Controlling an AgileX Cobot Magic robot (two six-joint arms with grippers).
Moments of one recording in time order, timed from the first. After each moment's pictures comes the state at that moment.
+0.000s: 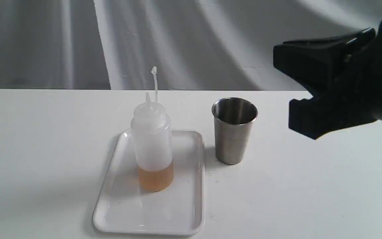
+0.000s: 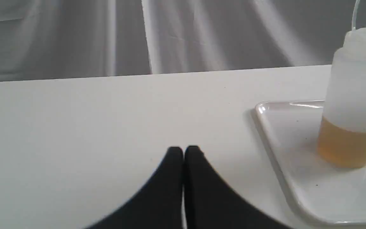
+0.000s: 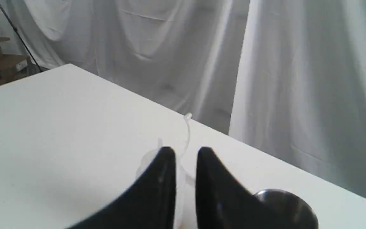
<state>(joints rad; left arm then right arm) -0.02 0.00 0.00 -0.01 0.27 0.04 0.53 0.96 -0.78 -0.53 0.13 0.50</state>
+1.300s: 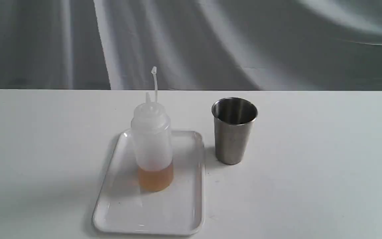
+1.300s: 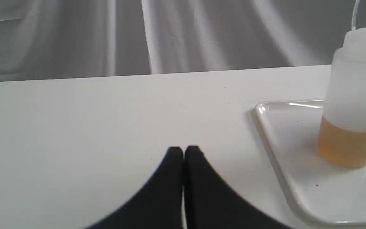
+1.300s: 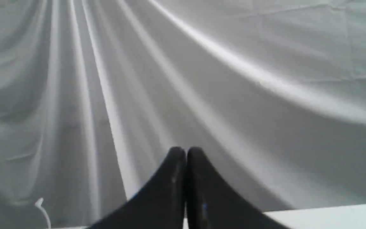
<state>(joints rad) -0.02 0.00 0.00 -0.01 0.27 0.04 -0.04 0.36 -0.34 -0.29 -0.10 0.51</state>
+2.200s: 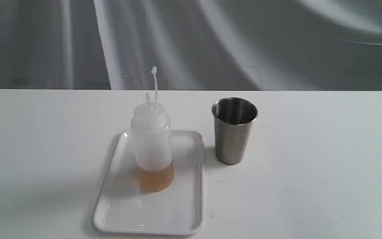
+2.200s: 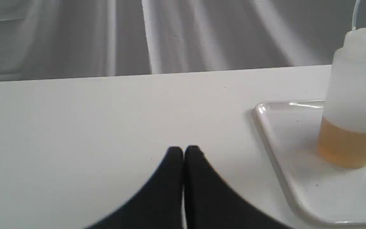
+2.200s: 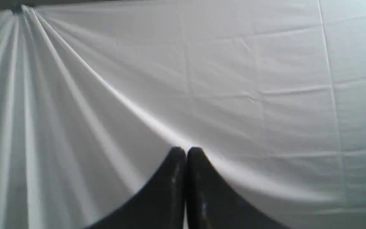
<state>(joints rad) -0.02 0.00 0.00 -0.01 0.27 0.04 -0.28 0.05 -0.20 -0.35 -0.09 0.48</state>
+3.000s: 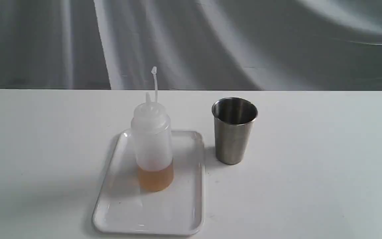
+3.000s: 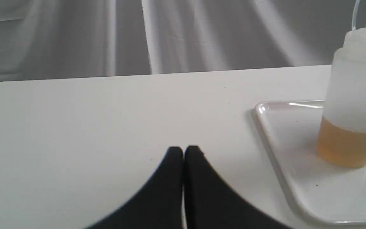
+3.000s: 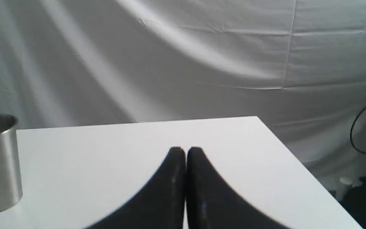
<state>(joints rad) -0.02 0.00 0.00 -0.01 0.27 0.04 -0.28 0.00 0.00 -0.36 0.14 0.35</state>
